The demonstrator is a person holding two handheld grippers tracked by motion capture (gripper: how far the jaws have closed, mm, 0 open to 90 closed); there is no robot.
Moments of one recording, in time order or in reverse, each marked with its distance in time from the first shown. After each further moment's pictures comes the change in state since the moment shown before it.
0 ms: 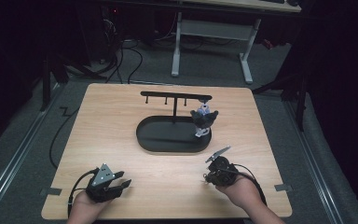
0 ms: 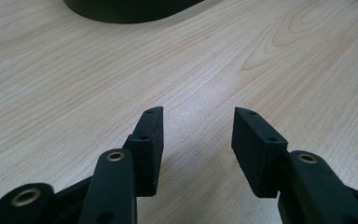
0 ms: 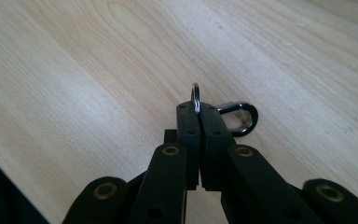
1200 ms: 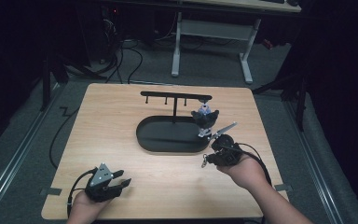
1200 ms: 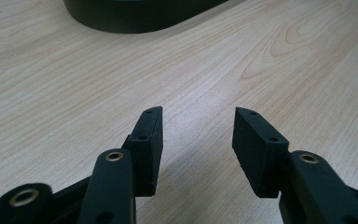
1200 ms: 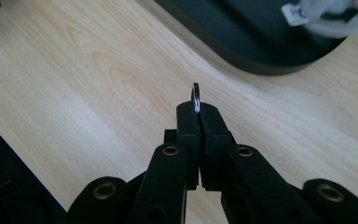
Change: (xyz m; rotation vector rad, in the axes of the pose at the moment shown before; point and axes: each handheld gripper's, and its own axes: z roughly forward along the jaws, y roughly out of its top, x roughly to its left) left arm 0.001 0.000 -0.003 -0.041 -0.003 -0.002; right arm -0.010 0.052 -0.058 -0.065 -0.003 -0.016
